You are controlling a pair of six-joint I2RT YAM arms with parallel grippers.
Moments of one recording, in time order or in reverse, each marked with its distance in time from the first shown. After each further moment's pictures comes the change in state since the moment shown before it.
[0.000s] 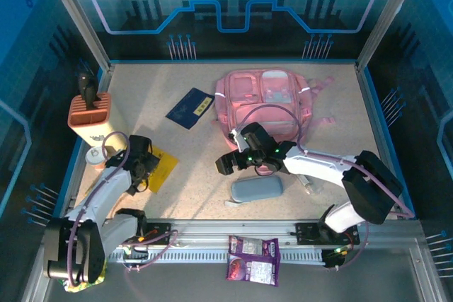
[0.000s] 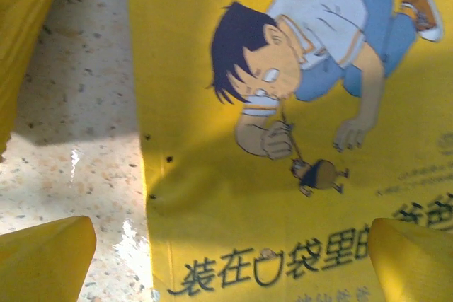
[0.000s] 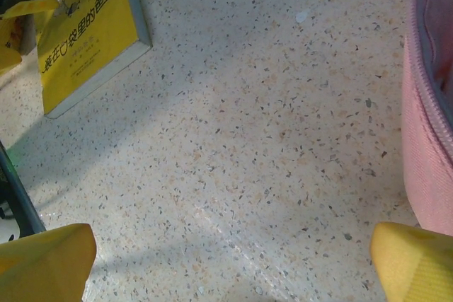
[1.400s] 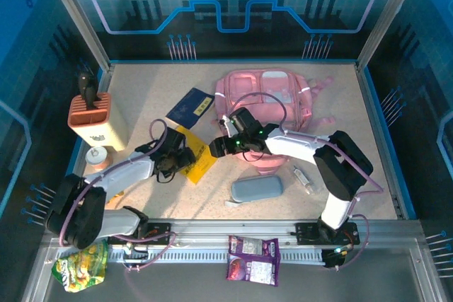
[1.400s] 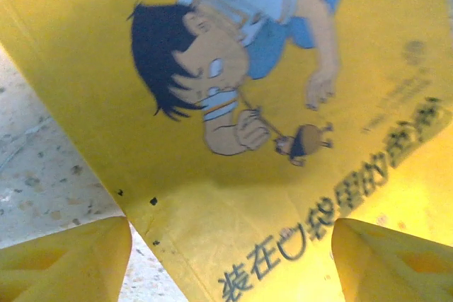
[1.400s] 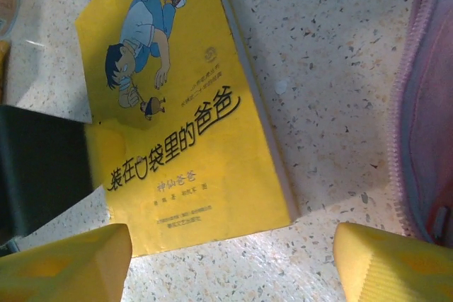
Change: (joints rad) left arm -0.365 0.232 0.109 0.259 0.238 0.195; right arm -0.053 0.268 0.276 -0.084 -0.044 0.056
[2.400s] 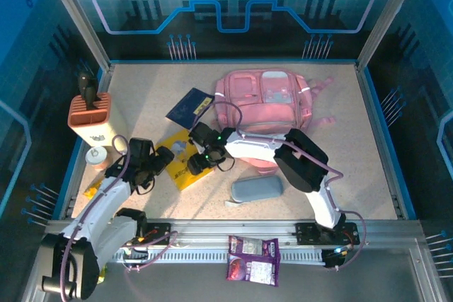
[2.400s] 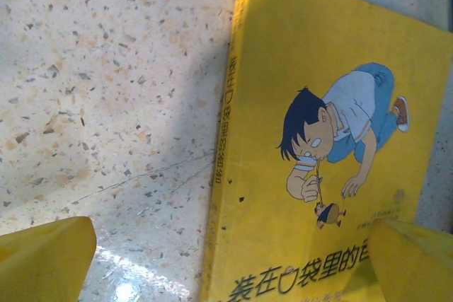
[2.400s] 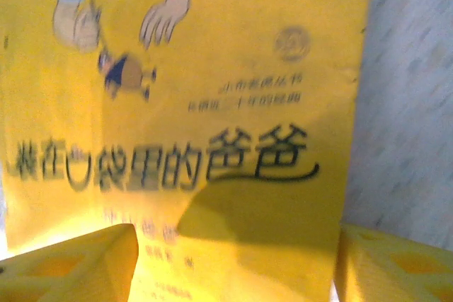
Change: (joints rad) left arm 0.286 -0.358 -0.171 -0.086 0.057 -0.080; right arm 0.232 0.297 0.353 -0.312 0.165 -0.027
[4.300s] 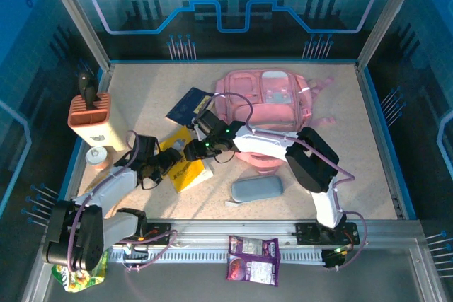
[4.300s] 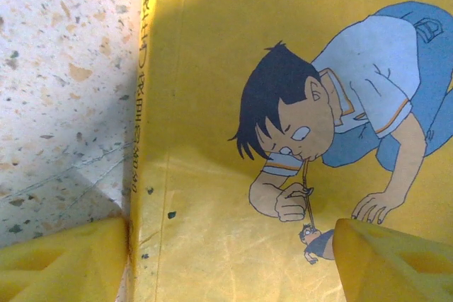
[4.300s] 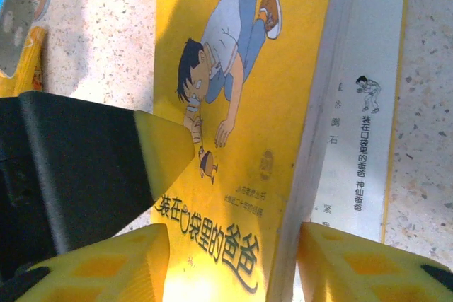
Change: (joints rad) left arm 0.005 0.215 -0.022 0.226 0.214 0.050; right arm -0.063 -0.058 -0.003 0.158 -0.160 0.175
